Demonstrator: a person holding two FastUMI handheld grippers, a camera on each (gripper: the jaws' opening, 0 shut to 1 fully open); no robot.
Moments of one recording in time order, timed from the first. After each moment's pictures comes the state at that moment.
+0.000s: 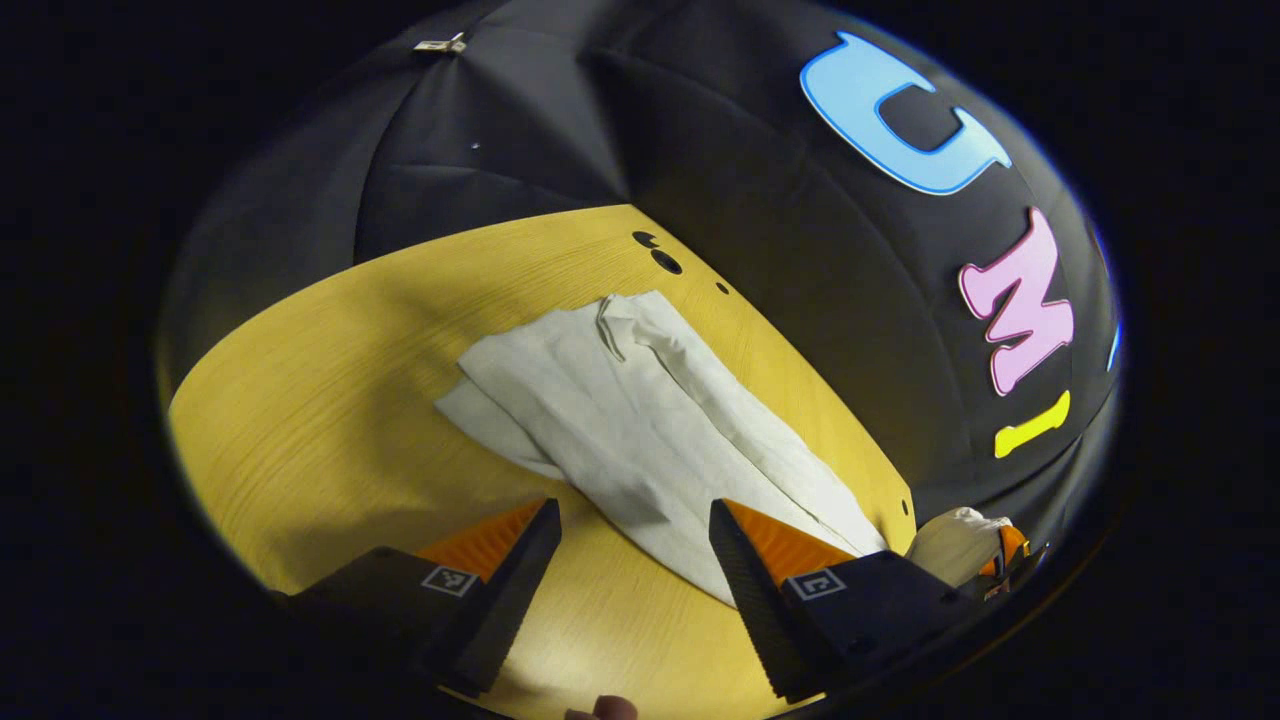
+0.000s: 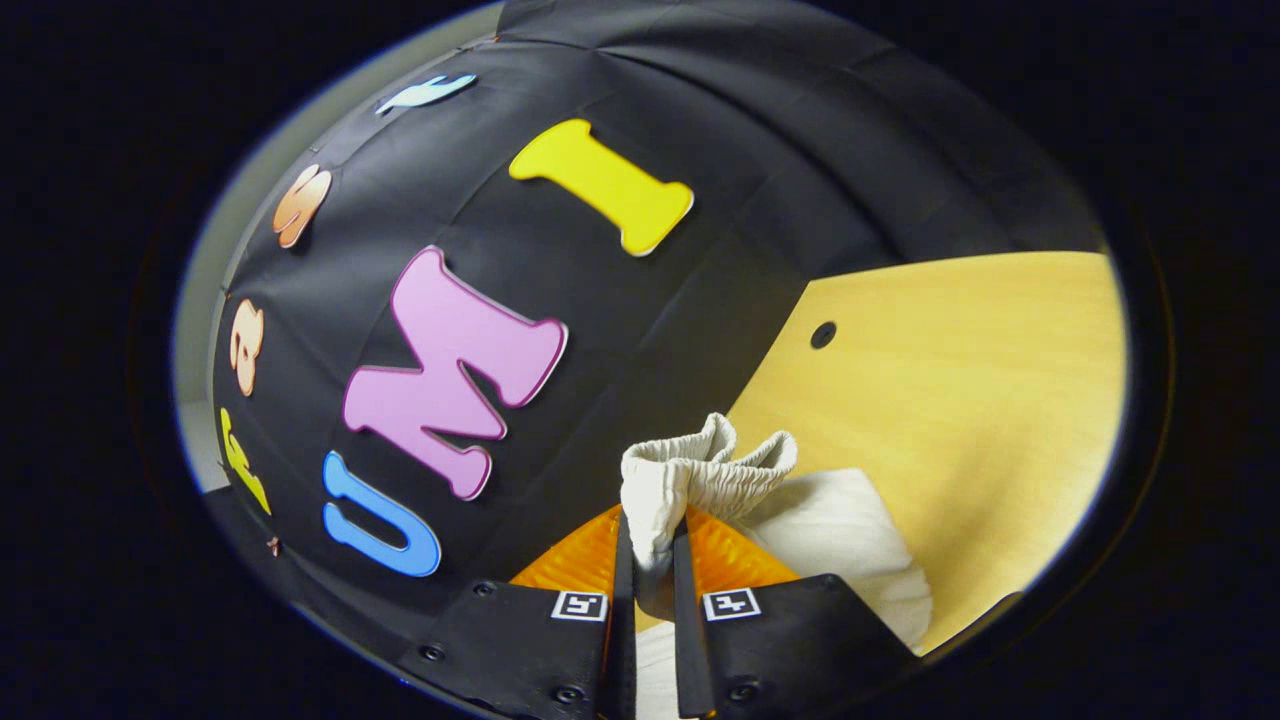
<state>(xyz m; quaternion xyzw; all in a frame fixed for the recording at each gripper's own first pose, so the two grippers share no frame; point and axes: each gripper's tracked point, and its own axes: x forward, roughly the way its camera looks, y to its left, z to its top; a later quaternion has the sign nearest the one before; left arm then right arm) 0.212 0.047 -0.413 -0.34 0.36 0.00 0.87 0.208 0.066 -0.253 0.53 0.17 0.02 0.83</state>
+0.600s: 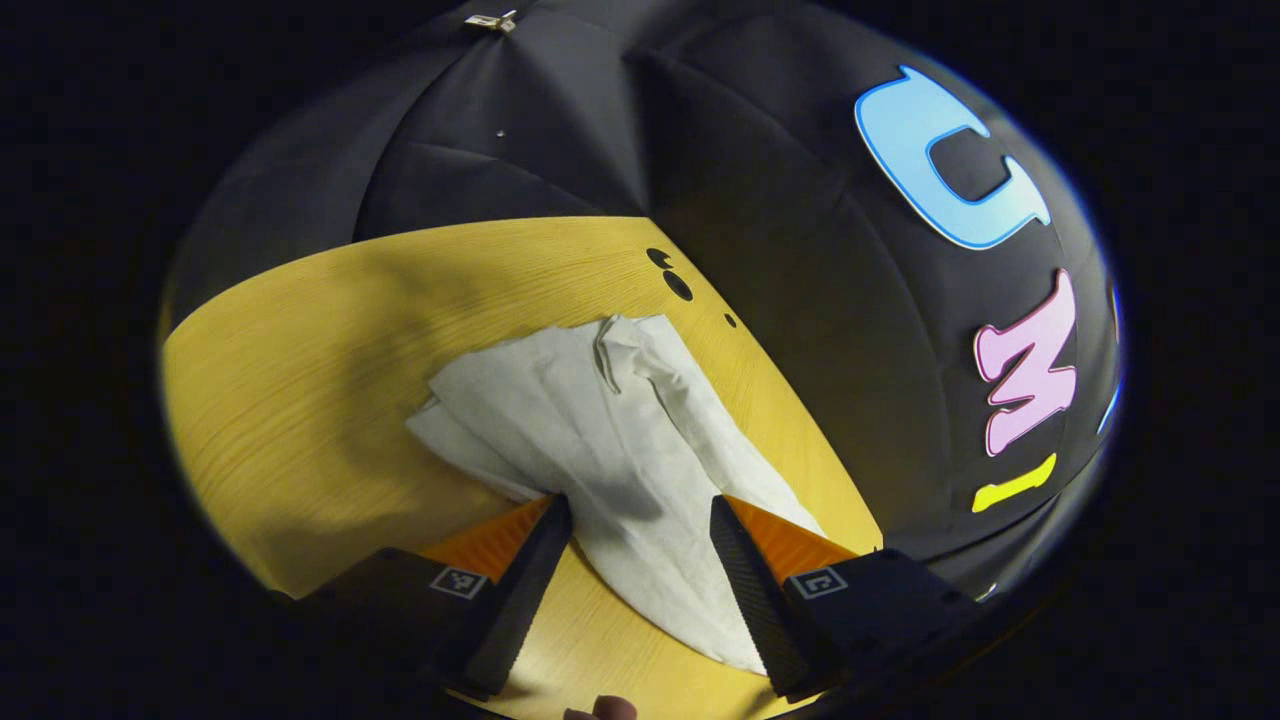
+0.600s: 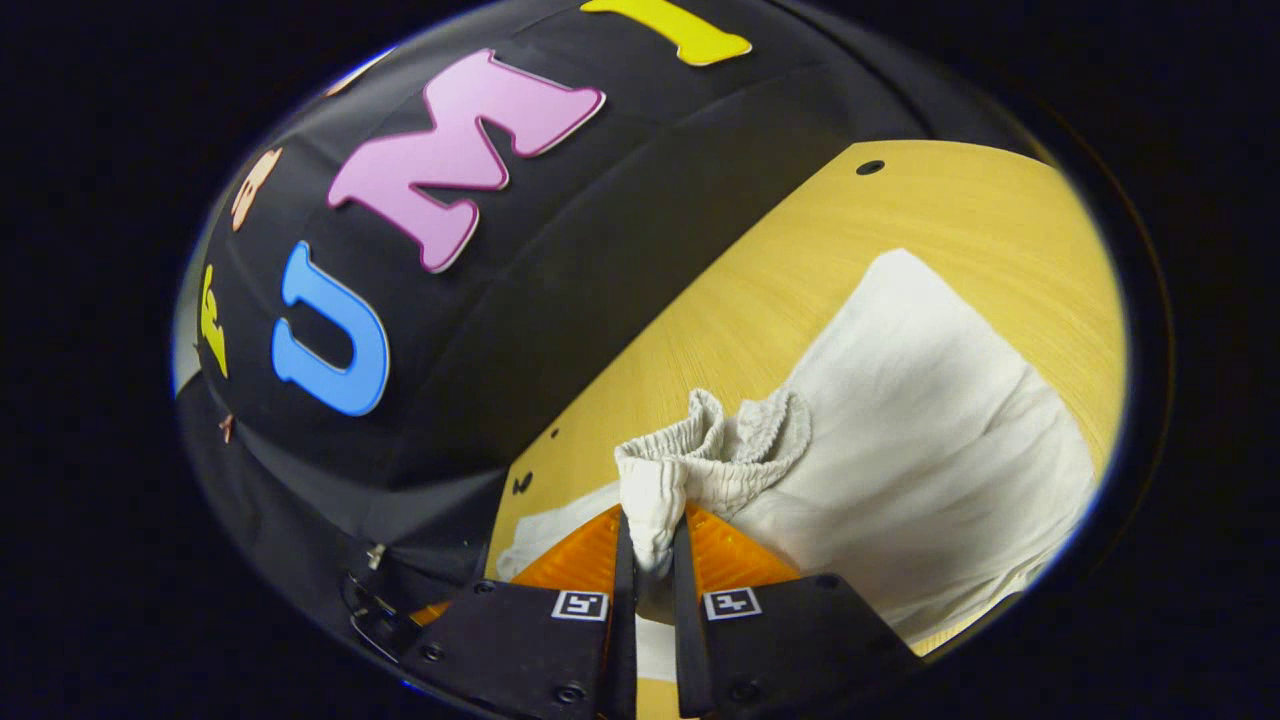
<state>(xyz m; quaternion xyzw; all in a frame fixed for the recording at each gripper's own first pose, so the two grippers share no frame) 0.254 0.048 -0.418 -0.40 0.34 0.01 0.85 0.165 0.264 -0.357 0.43 0.34 0.11 0.83</state>
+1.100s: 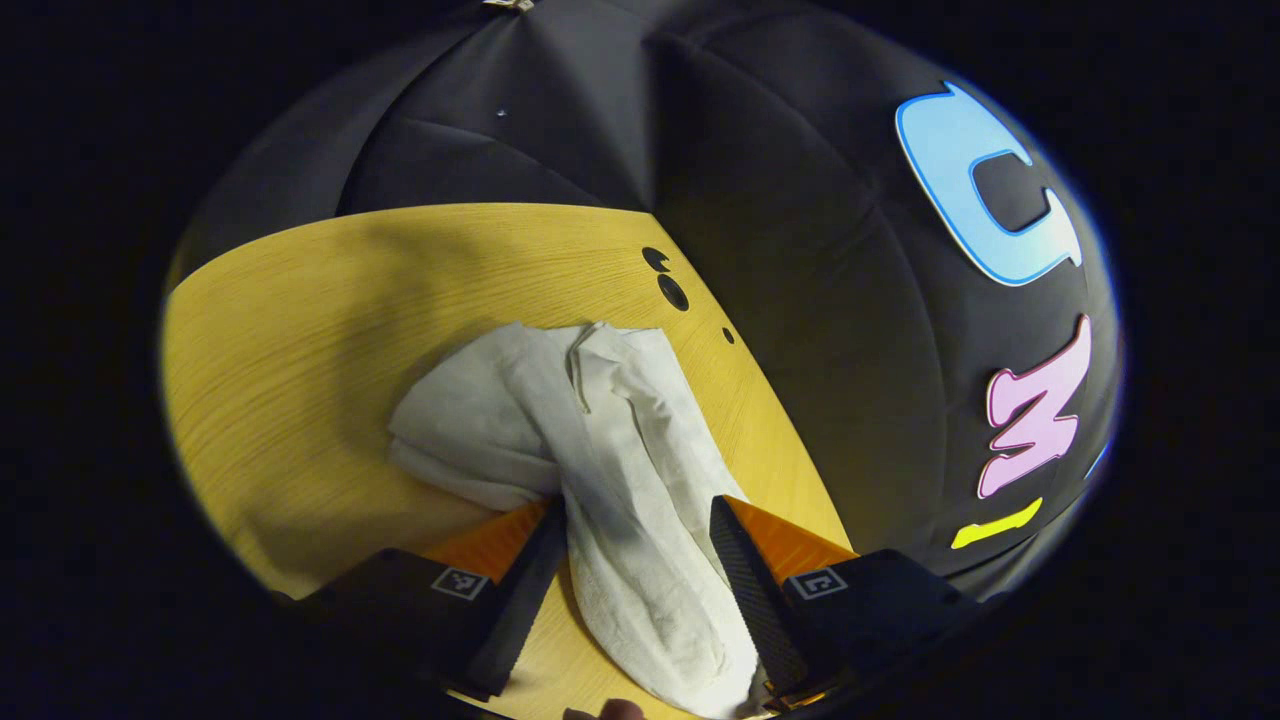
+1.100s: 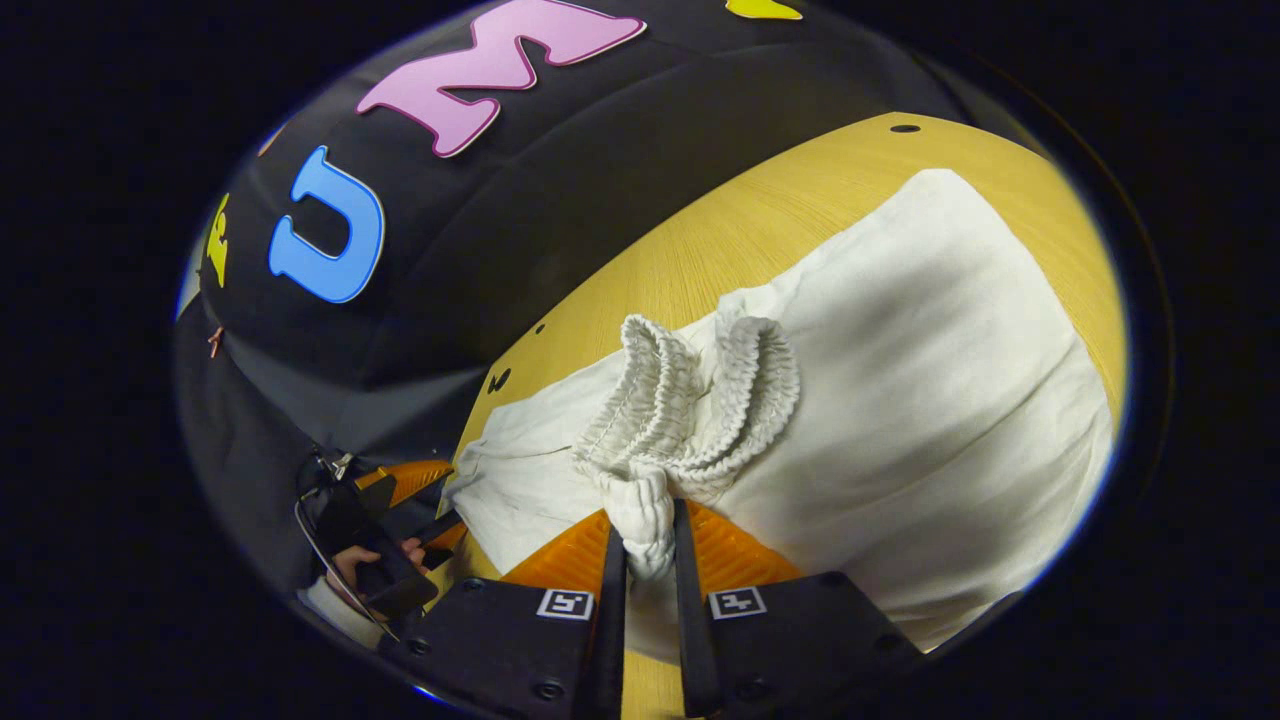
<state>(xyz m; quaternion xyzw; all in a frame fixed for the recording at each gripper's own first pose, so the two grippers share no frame) 0.314 0.032 -0.429 -0.43 0.35 0.02 0.83 0.166 0.265 -0.362 0.37 0.41 0.17 0.82</state>
